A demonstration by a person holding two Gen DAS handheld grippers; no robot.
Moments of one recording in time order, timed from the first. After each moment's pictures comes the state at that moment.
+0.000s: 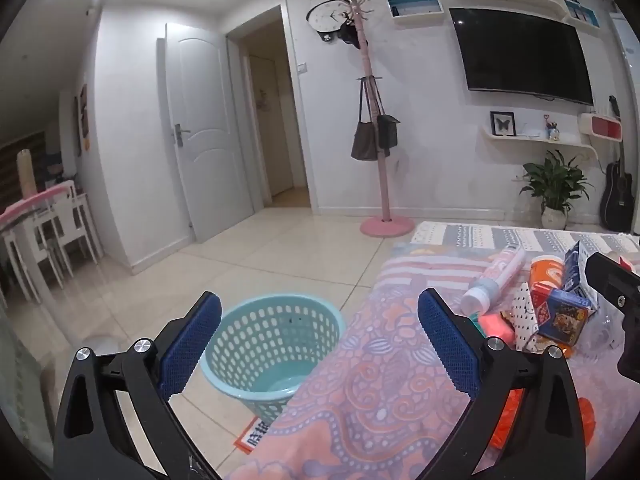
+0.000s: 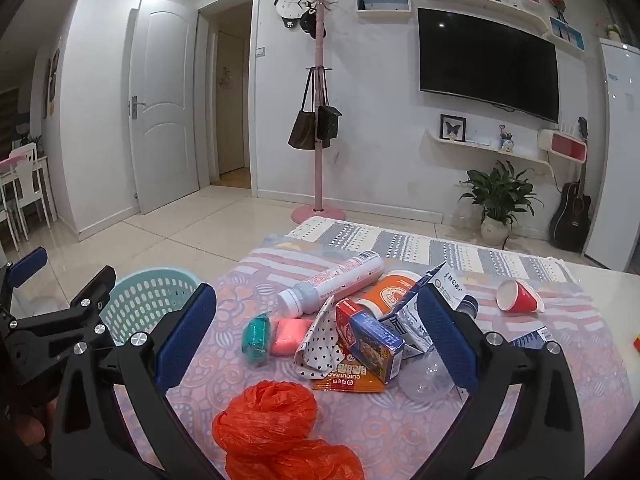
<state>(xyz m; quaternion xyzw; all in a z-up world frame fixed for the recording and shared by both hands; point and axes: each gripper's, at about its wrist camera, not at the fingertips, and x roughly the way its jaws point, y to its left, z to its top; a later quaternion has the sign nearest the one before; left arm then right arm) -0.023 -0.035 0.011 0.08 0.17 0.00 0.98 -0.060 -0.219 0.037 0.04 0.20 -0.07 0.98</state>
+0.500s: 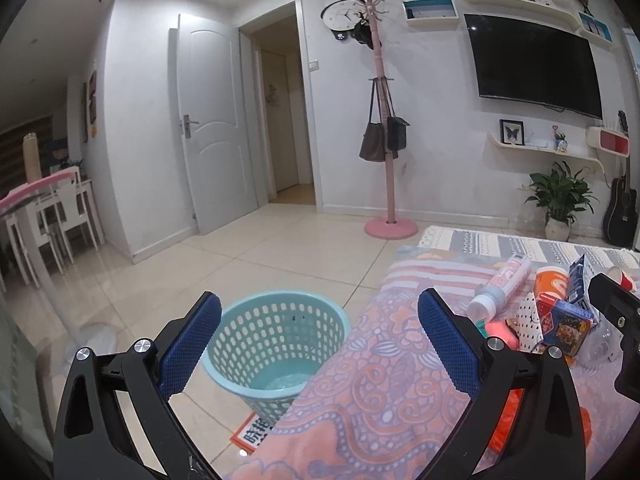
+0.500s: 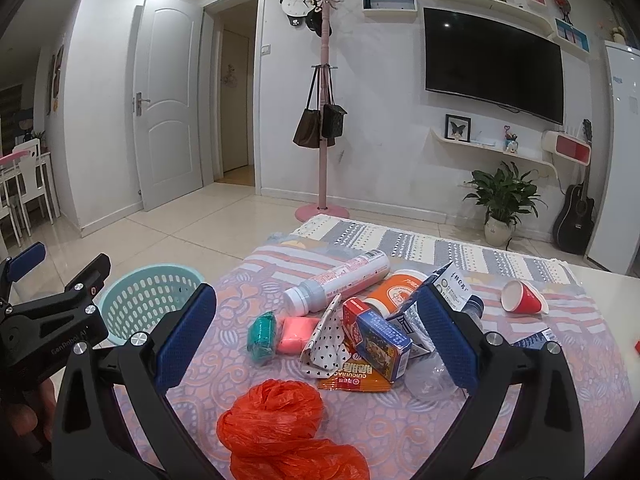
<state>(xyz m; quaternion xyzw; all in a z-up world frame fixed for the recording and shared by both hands) -0.022 -0.021 0.012 0.05 0.17 0.01 0.98 -0.058 -0.212 0.032 0.03 0.20 -0.06 0.98</state>
